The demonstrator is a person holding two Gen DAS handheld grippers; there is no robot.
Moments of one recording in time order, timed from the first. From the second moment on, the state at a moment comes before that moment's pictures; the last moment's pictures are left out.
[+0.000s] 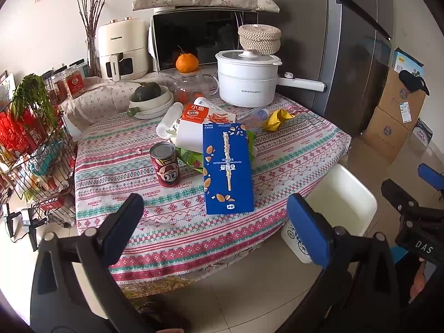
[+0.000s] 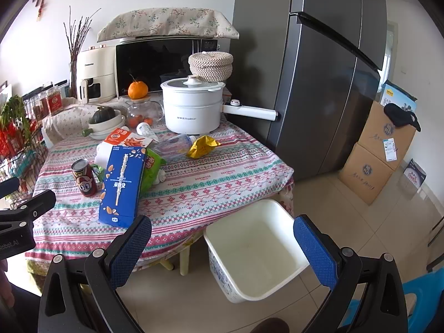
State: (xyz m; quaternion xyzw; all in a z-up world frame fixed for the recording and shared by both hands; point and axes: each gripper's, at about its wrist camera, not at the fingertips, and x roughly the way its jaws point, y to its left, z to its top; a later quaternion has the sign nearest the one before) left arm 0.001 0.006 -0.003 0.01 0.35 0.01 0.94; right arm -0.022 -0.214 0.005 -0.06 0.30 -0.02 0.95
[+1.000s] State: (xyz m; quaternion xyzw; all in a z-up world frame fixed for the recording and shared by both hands) left arm 0.003 0.007 -0.004 0.00 0.35 0.01 0.94; right arm -0.023 -0.215 0.006 -0.05 0.30 -0.02 0.95
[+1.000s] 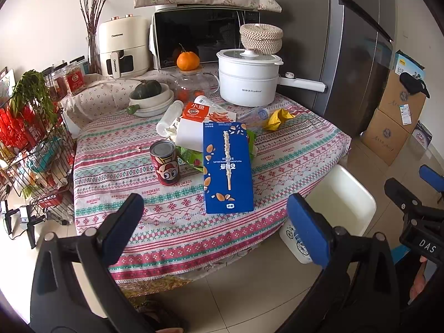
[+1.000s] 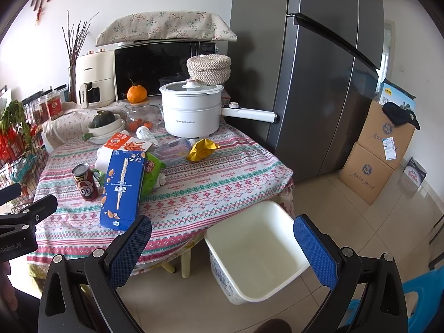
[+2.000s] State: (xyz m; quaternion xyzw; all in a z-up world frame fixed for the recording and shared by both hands) left arm 0.004 0.012 -0.006 0.00 0.34 0.01 0.94; right arm -0.022 -0.214 0.009 -0.05 0.30 -0.02 0.95
